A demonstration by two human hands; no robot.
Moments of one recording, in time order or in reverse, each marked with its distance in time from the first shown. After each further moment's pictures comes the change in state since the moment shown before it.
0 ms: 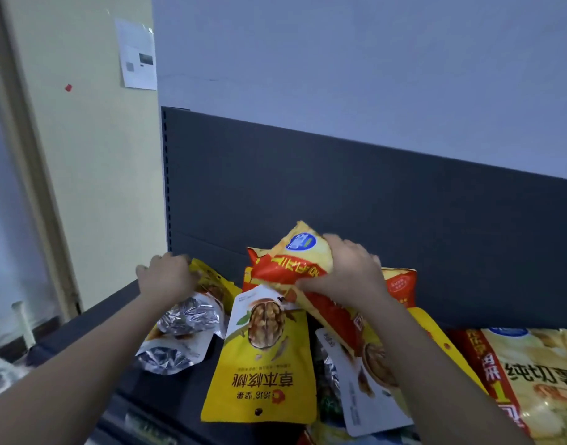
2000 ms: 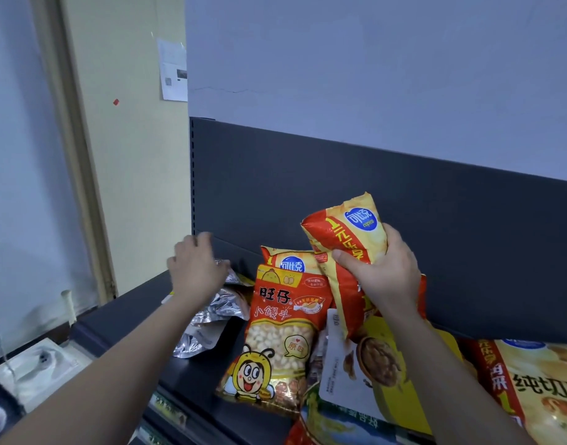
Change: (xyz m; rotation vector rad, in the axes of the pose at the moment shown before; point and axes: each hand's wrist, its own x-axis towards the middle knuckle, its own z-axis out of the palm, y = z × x) left_hand -0.051 0.037 -0.026 -0.287 0.326 -0.070; right_hand -0.013 0.033 -0.003 0.491 0.346 0.203
